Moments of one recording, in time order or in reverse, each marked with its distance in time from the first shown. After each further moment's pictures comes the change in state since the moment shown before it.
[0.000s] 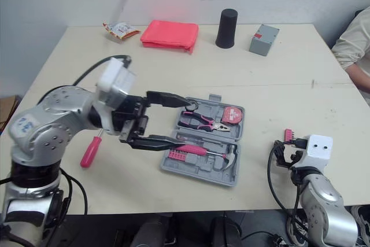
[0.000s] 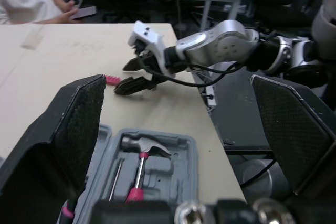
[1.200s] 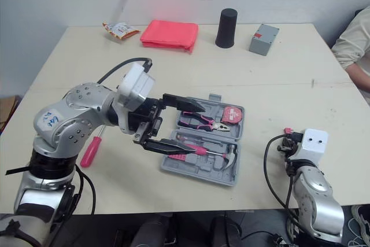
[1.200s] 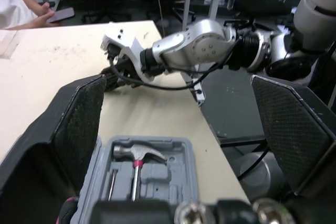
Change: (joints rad) left arm -0.028 -0.011 -0.067 0.055 0.090 -0.068 -0.066; right arm -0.054 -0.058 0.040 0.082 -0.053 -0.085 0.031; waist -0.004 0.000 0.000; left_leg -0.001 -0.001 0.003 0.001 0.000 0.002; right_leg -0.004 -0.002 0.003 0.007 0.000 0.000
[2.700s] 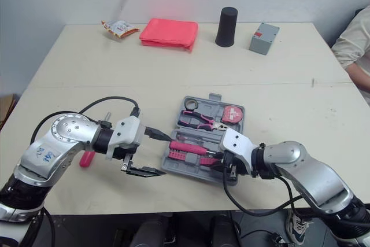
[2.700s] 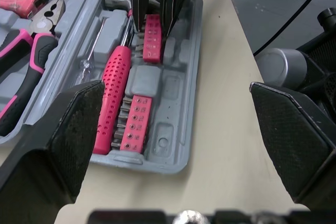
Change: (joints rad) left arm 0.308 0.202 -0.068 -0.041 0.289 -0.214 -0.069; right arm -0.290 -0.507 0.624 -0.232 0.120 0.191 0.762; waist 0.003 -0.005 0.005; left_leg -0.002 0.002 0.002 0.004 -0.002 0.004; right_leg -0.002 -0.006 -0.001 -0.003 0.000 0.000
